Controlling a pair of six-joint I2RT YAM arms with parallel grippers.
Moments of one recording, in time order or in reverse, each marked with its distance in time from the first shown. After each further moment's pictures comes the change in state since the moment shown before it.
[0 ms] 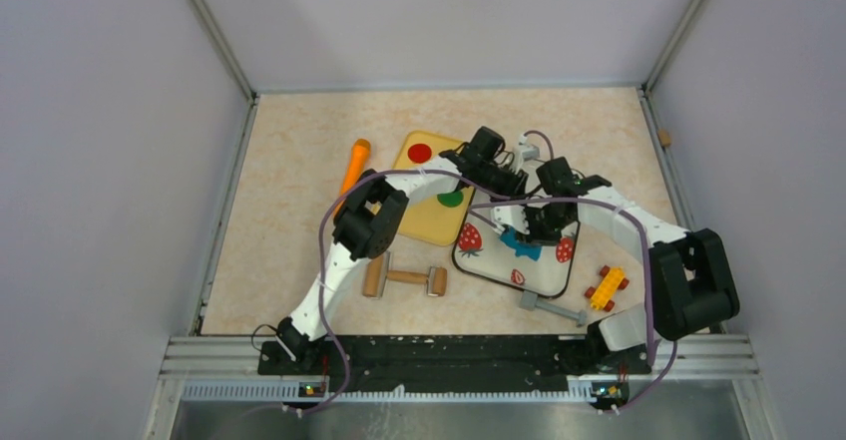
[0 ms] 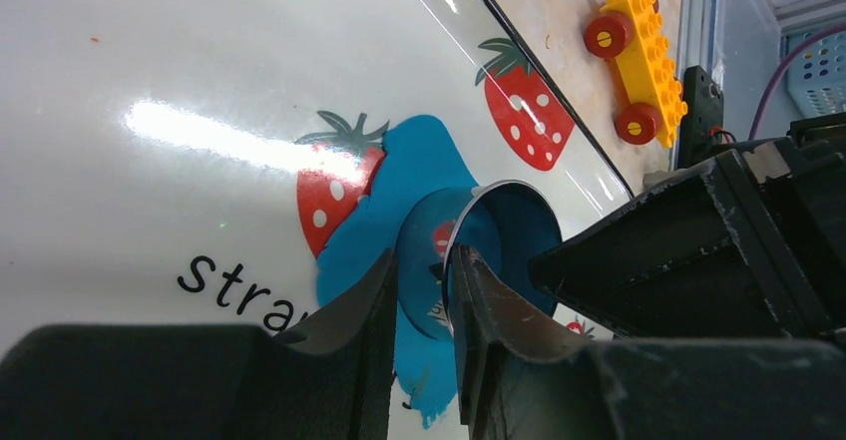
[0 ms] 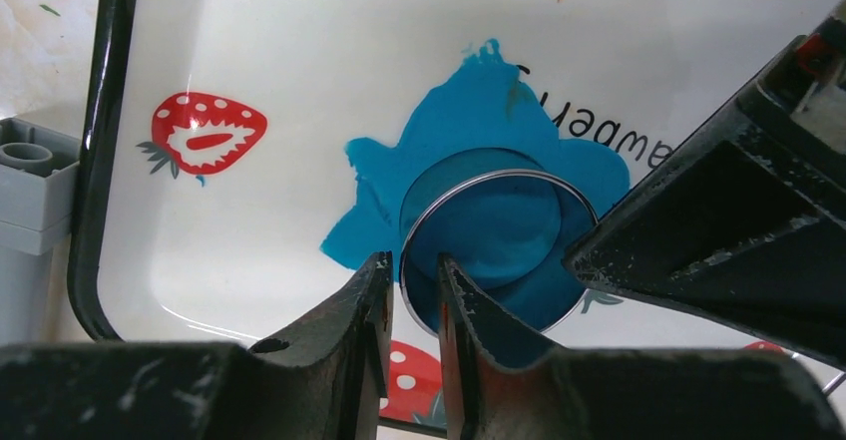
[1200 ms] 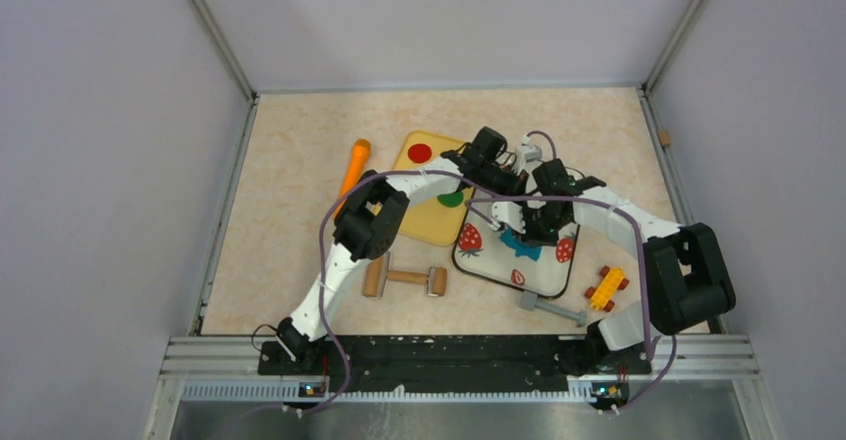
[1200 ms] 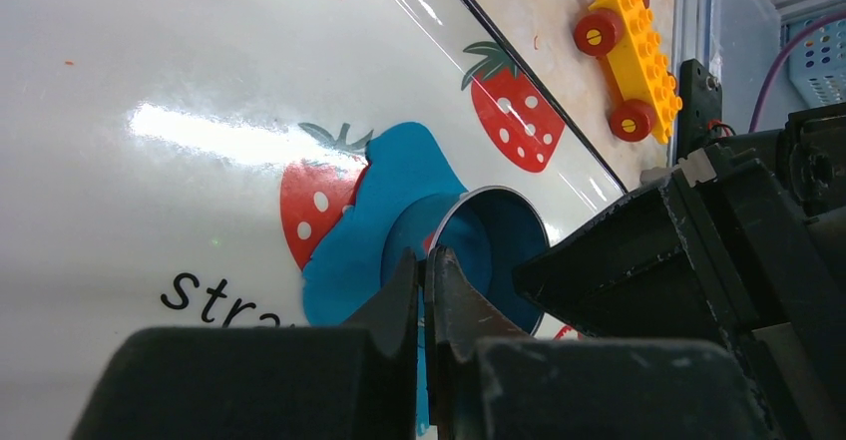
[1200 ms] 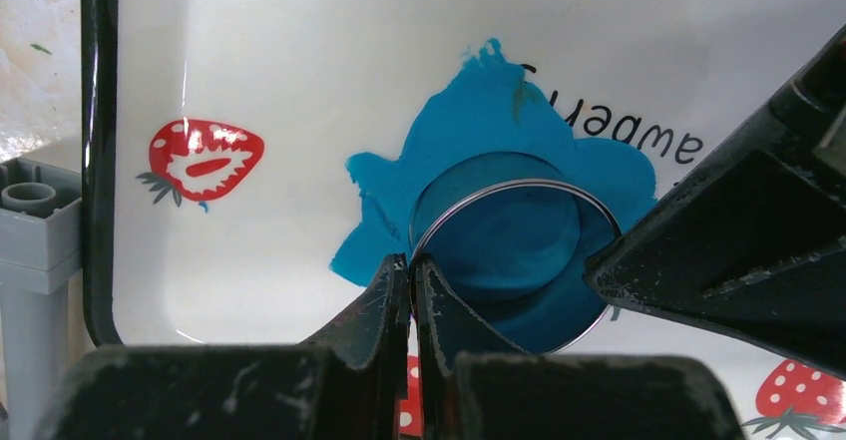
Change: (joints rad) left arm -0.011 0.000 0.000 0.006 0.004 0.024; right arm 0.013 0.034 -0.018 0.042 0.014 0.093
